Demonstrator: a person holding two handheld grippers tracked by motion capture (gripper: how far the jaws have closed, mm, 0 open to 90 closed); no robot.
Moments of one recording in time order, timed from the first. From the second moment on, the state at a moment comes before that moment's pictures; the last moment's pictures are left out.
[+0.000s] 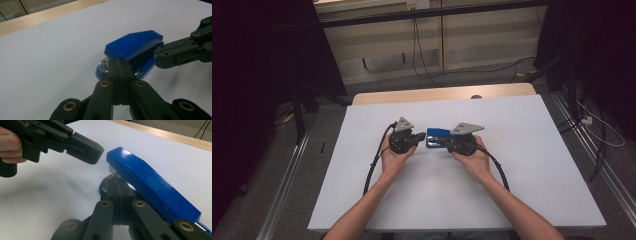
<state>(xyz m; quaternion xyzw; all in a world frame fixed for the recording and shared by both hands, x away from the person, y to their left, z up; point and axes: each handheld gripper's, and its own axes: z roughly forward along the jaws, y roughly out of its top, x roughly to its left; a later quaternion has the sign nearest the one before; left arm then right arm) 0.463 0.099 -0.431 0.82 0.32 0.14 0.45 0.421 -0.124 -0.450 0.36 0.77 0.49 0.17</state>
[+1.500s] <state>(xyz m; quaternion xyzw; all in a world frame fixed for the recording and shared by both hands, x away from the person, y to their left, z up) 0.474 0.095 -0.445 0.84 0.32 0.13 0.42 0.436 -0.117 -0.460 0.39 0.80 0.42 0.17</state>
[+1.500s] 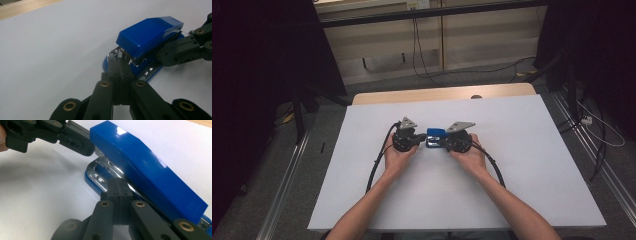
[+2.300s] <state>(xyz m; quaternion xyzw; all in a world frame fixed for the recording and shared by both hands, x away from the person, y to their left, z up) 0.476 0.094 -0.442 0.83 0.32 0.13 0.44 0.436 -0.117 -0.461 0.39 0.80 0.42 0.17</state>
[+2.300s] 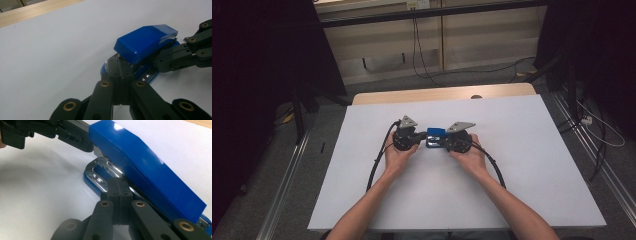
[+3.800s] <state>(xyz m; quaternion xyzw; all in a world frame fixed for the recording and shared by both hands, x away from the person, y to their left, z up) 0.478 0.088 -0.420 0.81 0.32 0.12 0.48 0.436 -0.117 -0.461 0.39 0.80 0.42 0.17</state>
